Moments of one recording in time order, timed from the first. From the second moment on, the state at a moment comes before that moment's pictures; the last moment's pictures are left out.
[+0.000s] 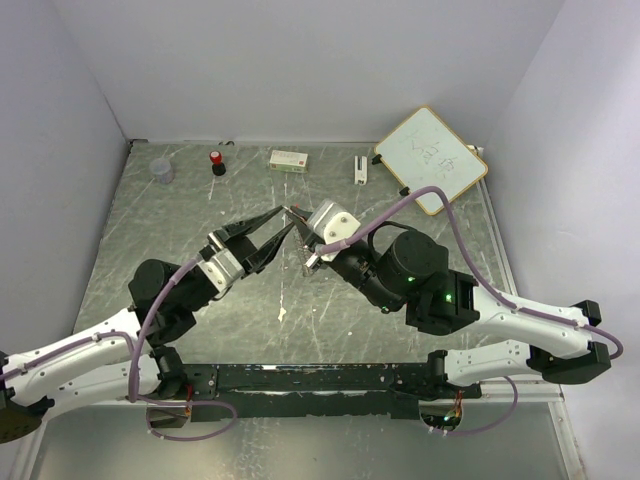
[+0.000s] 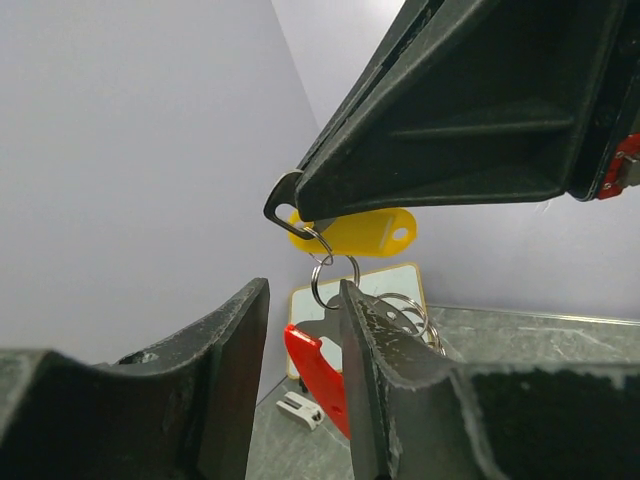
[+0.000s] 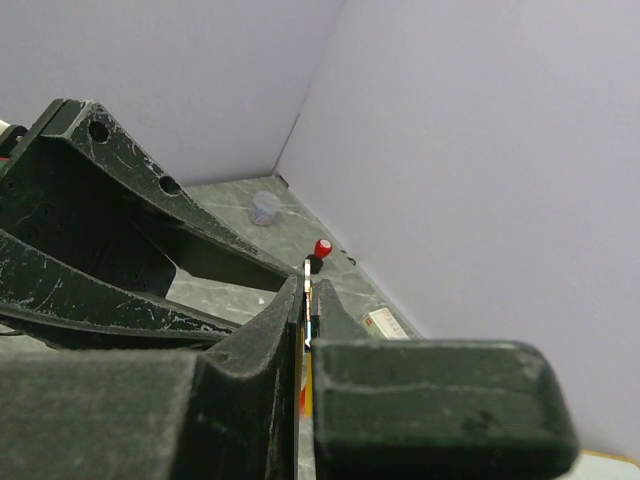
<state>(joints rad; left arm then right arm) -1.04 0.80 0.69 0.65 0.01 0.43 1.40 1.11 1.34 -0.03 0.49 -0.53</state>
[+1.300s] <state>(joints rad) -1.04 0.79 0.69 0.60 0.01 0.43 1.40 1.11 1.31 -0.03 0.49 -0.52</state>
